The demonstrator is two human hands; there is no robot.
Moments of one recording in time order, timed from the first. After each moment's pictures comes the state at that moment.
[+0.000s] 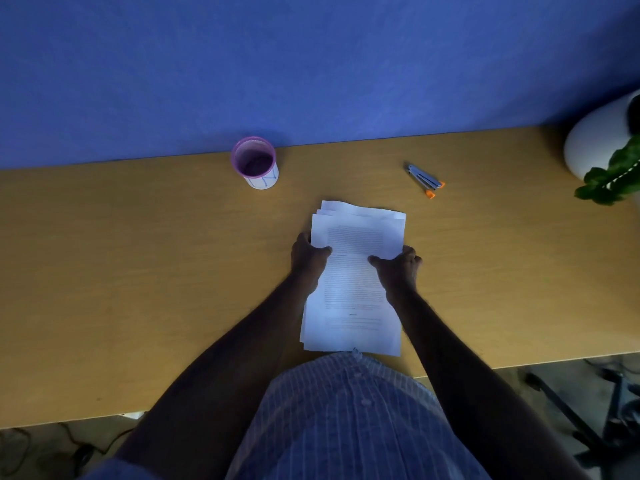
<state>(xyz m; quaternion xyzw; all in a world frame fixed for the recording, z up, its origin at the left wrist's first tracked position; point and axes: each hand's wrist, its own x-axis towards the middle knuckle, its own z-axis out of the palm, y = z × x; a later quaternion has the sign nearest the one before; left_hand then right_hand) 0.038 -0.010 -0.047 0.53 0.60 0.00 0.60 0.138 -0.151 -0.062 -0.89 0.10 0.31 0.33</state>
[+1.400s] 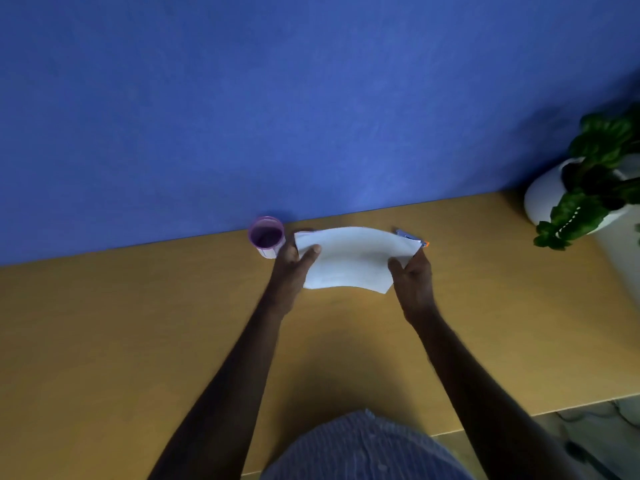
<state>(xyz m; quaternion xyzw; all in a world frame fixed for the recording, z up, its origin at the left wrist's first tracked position) 0.033 0.057 0.082 0.61 0.28 0.20 0.72 0.160 -0.128 0.081 -0.73 -0.16 0.19 0.64</state>
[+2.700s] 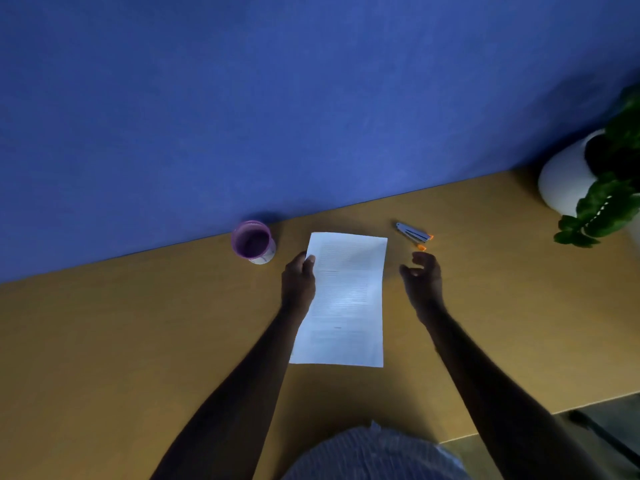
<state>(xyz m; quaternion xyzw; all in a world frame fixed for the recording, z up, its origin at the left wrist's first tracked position) 0.083 0.061 -0.023 0.71 0.48 0.10 0.50 0.227 -0.136 -0.036 -0.87 0.02 0.21 0.45</state>
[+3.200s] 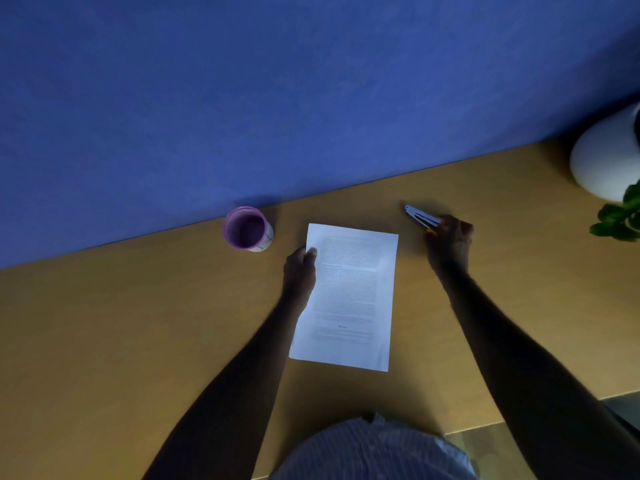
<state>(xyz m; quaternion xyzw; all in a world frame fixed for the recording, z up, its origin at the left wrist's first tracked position) 0.092 0.071 -0.063 0.68 0.51 0.04 0.52 0.302 -0.133 -0.075 -0.93 -0.01 0.17 0.32</state>
